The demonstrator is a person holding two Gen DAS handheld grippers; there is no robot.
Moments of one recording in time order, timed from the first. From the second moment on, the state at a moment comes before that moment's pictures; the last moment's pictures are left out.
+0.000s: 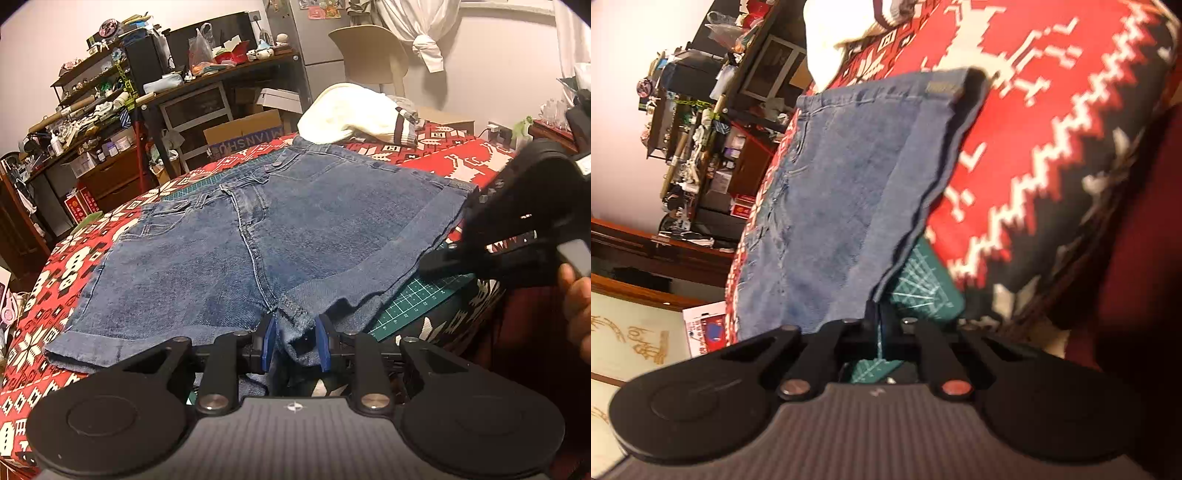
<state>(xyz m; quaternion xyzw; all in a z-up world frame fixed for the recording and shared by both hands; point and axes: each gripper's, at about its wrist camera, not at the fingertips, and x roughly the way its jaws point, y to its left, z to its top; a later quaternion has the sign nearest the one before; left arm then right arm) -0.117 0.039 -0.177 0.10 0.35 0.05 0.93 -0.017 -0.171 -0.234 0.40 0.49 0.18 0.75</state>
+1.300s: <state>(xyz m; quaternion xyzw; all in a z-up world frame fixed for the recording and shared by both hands) -0.111 0.032 -0.184 0.12 0.35 0.04 0.93 0.052 -0.195 -0.276 0.54 0.47 0.16 0.68</state>
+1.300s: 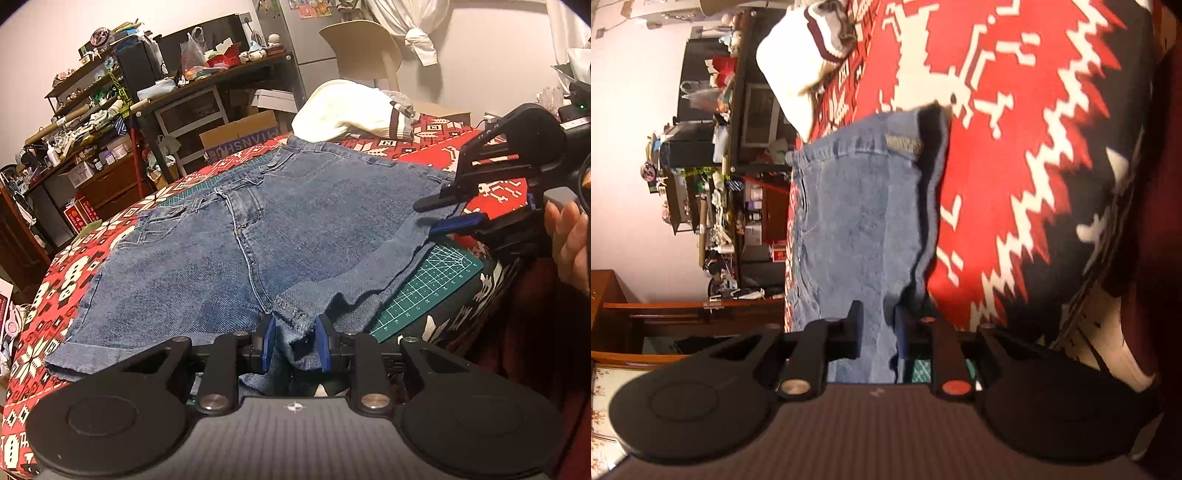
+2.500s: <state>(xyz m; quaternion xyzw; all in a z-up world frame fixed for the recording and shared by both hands) -0.129 0.038 -0.183 0.12 0.36 0.03 0.92 0.049 -0.251 -0.217 0.40 0.42 0.13 0.80</state>
